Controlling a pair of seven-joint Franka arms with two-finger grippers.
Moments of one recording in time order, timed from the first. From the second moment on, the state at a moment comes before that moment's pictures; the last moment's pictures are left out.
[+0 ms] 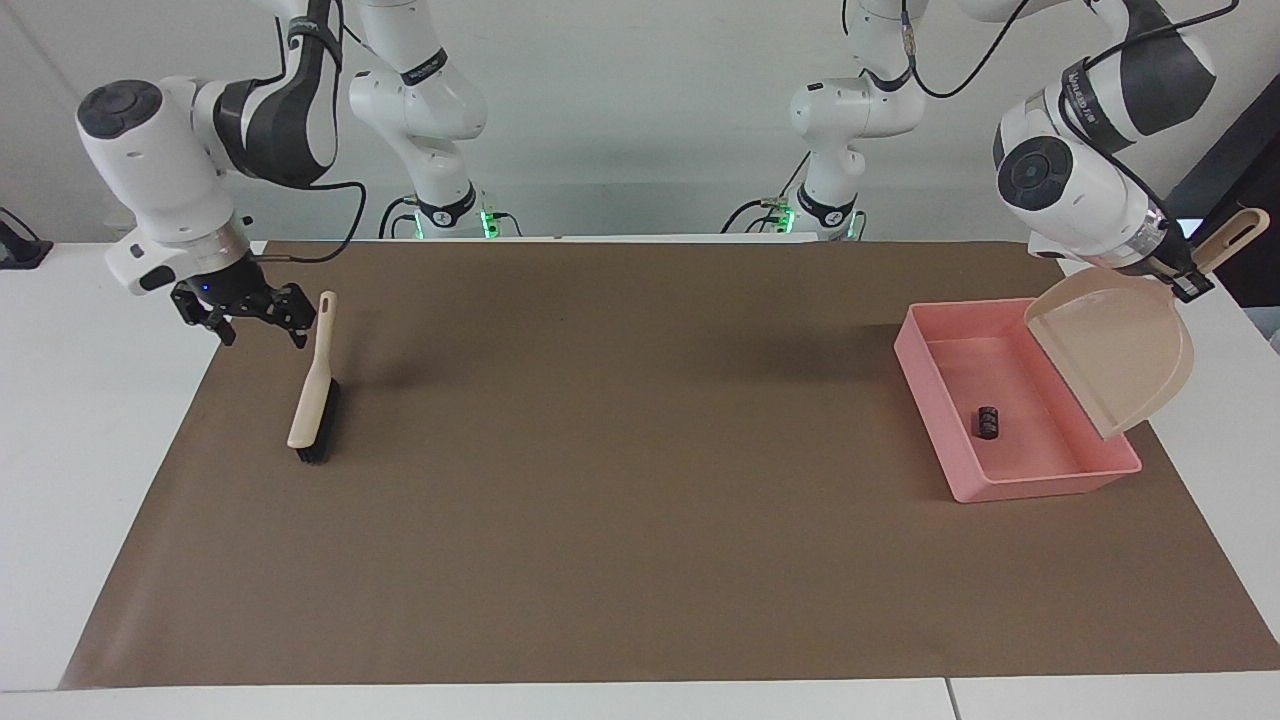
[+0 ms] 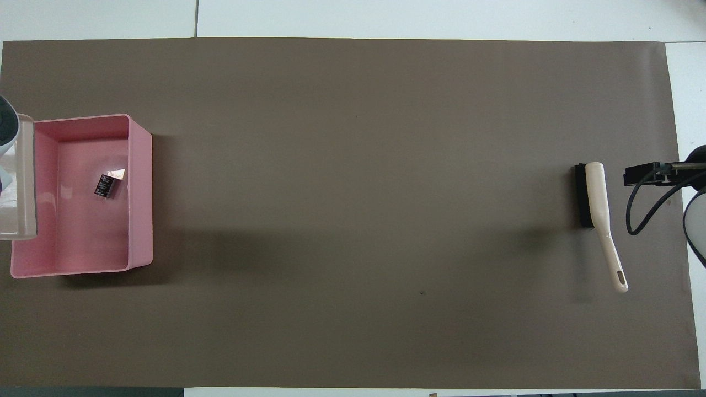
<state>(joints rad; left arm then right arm) -0.01 -0.01 -0.04 -1.86 1.08 1.69 1.23 -0.21 -0.08 0.05 -1.94 -0.06 1.91 -0.05</state>
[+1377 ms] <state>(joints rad) -0.18 0.09 -0.06 -1.94 0.24 1.94 1.26 -0.04 -0.05 -0.02 -1.62 -0.06 1.51 0.15</state>
